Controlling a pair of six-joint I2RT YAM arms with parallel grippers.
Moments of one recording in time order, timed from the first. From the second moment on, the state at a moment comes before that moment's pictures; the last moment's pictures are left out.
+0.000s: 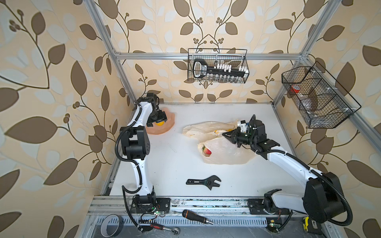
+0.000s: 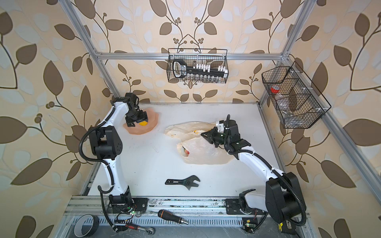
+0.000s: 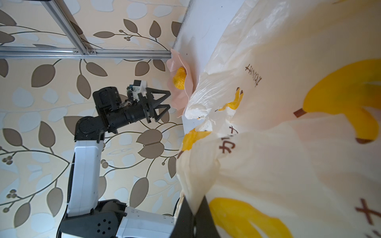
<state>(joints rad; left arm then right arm) 0.07 2.14 1.95 -1.14 0.06 -0.34 0.30 1.28 0.79 -0.02 -0.59 1.22</state>
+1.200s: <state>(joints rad) 0.13 2.27 1.98 -0.95 0.23 -0.30 0.32 1.28 0.83 -0.10 -0.57 1.20</state>
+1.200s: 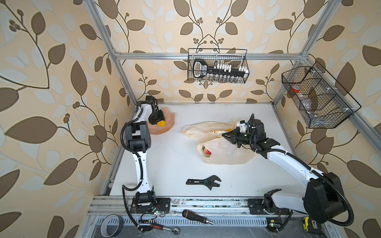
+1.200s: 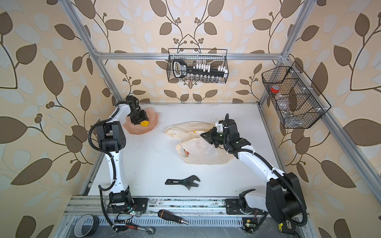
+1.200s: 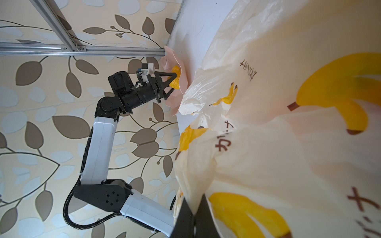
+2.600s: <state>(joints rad) -0.37 1.74 1.18 -0.52 0.71 -0.88 0.32 1.28 0.83 -0.09 -0.56 1.19</state>
